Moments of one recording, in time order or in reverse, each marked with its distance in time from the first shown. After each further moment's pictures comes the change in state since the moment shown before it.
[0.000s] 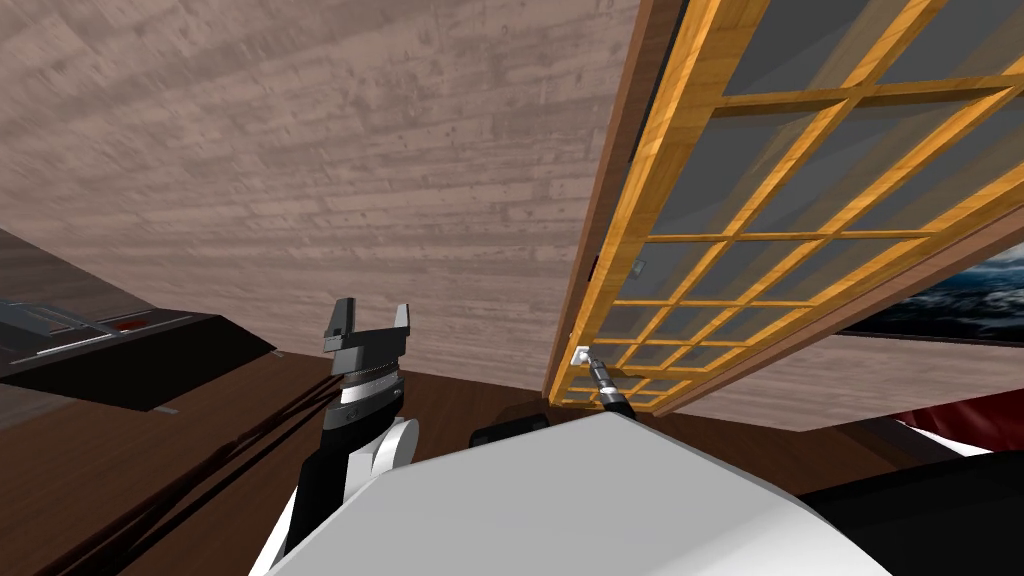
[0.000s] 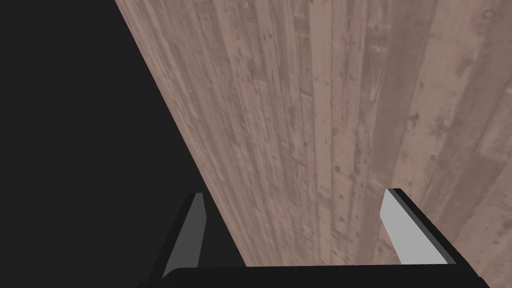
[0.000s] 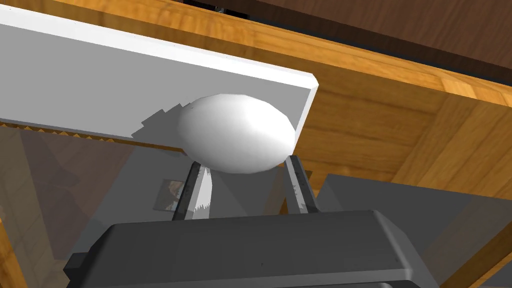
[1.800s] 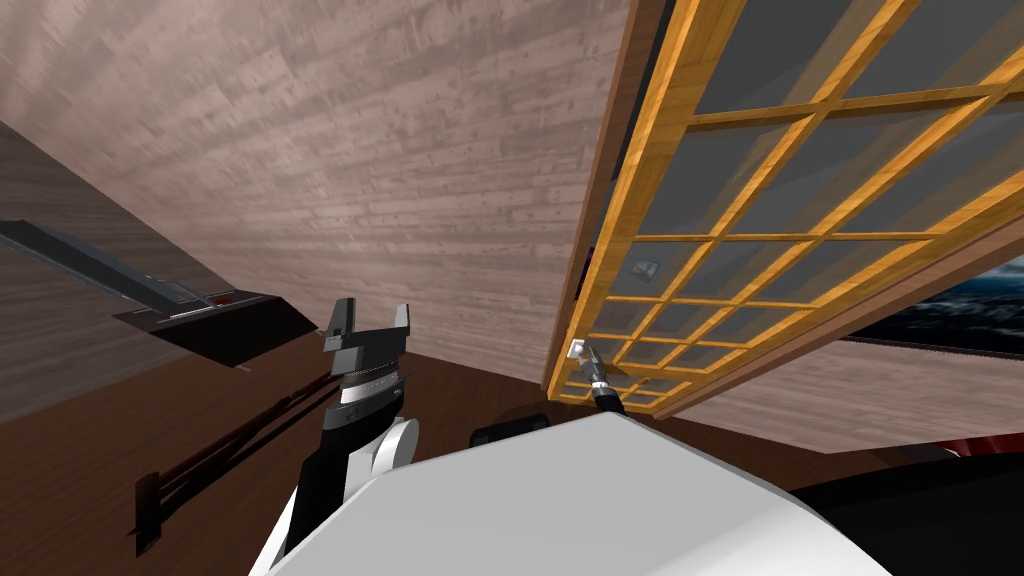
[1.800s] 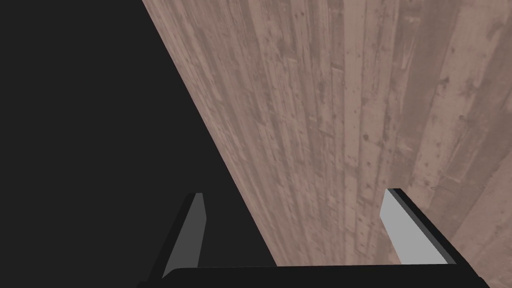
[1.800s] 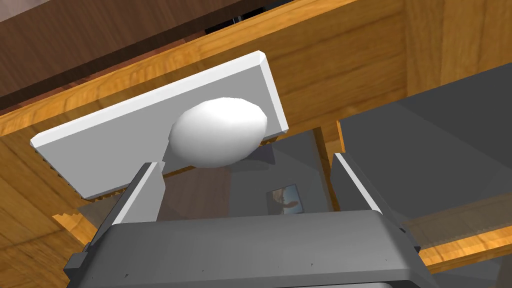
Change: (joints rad) arm -0.041 0.033 0.044 -0.009 -0.131 0.047 -0.454
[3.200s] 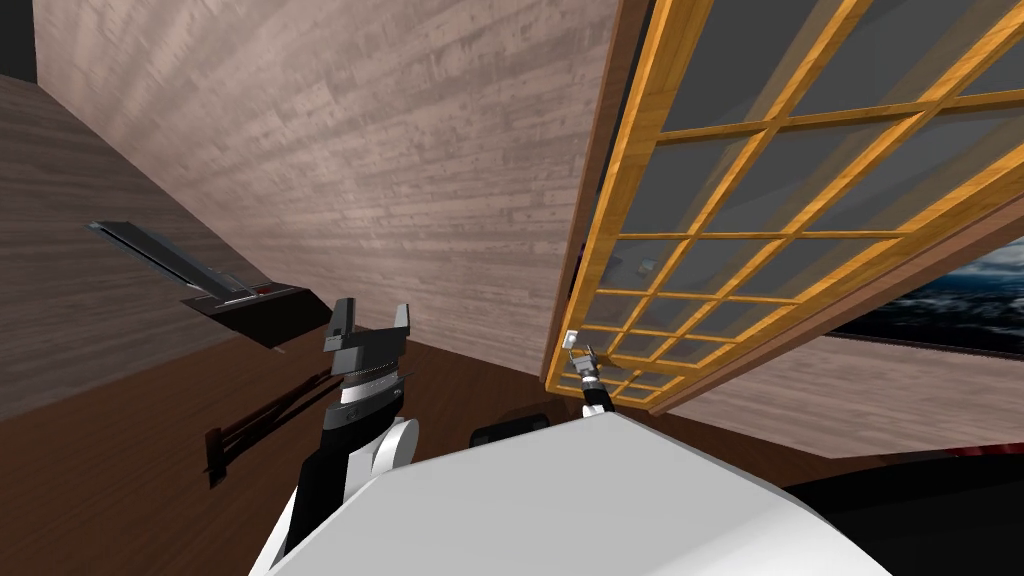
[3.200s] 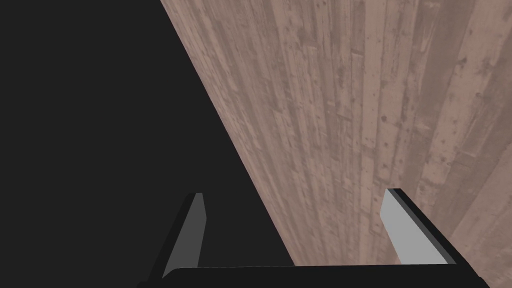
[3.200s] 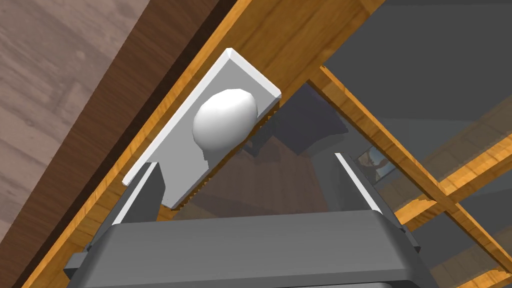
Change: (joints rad) arm -0.029 0.042 0.062 -0.047 -0.155 0.042 -0.351
